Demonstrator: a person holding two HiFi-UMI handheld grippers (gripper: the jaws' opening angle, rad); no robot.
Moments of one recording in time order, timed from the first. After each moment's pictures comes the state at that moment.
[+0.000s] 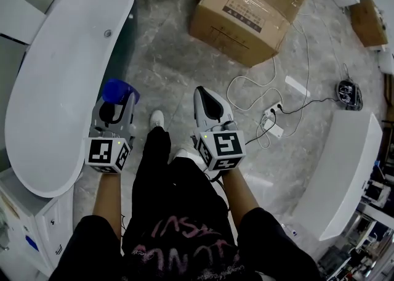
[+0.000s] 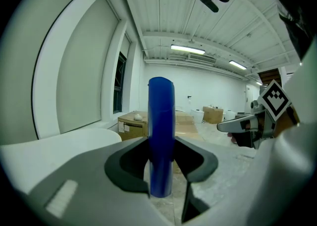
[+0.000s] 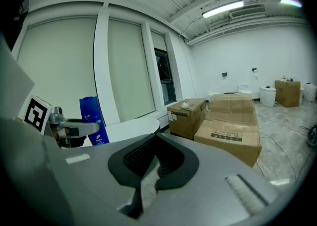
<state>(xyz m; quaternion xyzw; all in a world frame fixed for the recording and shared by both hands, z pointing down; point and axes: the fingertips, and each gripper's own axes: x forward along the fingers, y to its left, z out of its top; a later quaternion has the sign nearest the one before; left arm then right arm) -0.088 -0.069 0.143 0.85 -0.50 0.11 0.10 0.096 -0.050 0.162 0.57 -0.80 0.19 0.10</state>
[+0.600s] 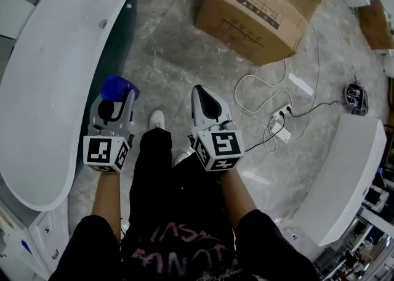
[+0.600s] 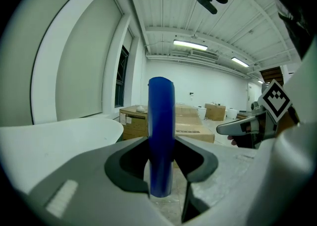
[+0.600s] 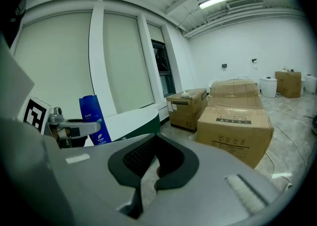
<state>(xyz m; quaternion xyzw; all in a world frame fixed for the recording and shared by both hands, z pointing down) -0.102 -0.109 0.258 0.85 -0.50 0.11 0.11 0.073 -0.090 0.280 0.56 -0.79 0.21 0.11</state>
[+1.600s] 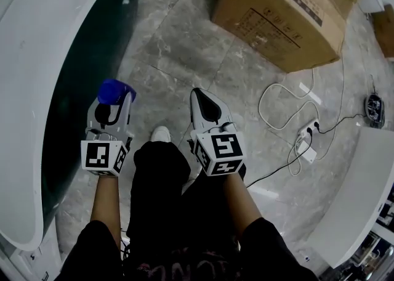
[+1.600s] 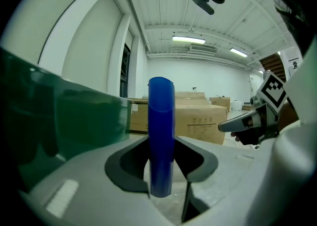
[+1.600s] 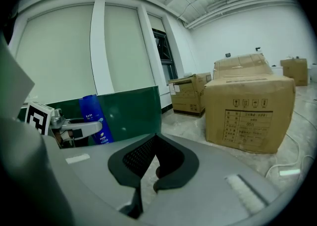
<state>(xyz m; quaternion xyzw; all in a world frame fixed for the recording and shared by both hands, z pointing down) -0.139 -0.140 0.510 0.84 -0.53 0.11 0.08 0.036 -0.126 0.535 0.54 -0.81 0.22 0.12</state>
